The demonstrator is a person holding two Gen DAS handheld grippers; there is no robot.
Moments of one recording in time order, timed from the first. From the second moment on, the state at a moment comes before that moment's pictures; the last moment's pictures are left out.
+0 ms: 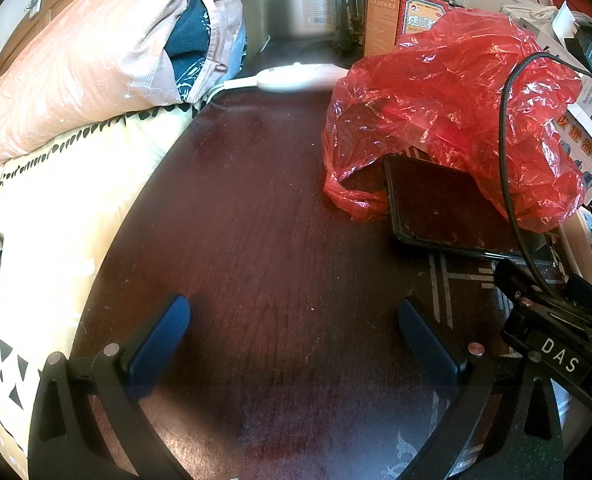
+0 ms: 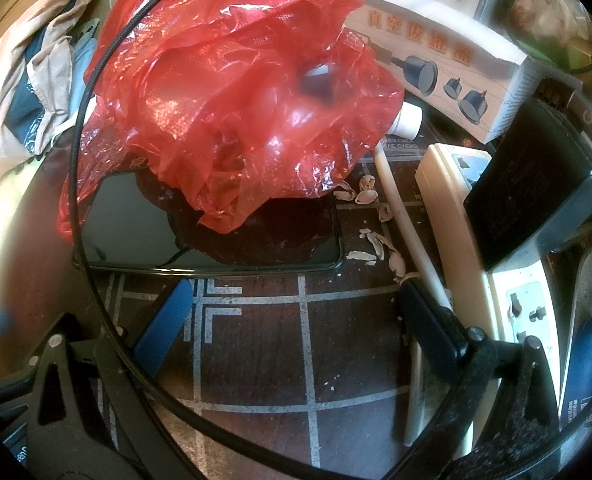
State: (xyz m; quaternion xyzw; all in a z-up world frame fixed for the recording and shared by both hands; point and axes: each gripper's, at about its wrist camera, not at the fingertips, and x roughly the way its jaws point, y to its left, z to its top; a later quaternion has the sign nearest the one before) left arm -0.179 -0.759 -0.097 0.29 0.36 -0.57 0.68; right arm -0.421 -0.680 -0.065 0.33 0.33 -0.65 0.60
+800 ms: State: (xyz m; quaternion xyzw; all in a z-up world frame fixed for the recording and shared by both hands) left arm -0.179 -0.759 -0.097 0.29 0.36 -0.57 0.68; right arm -0.415 -0.682 -0.065 0.33 0.33 -0.65 0.60
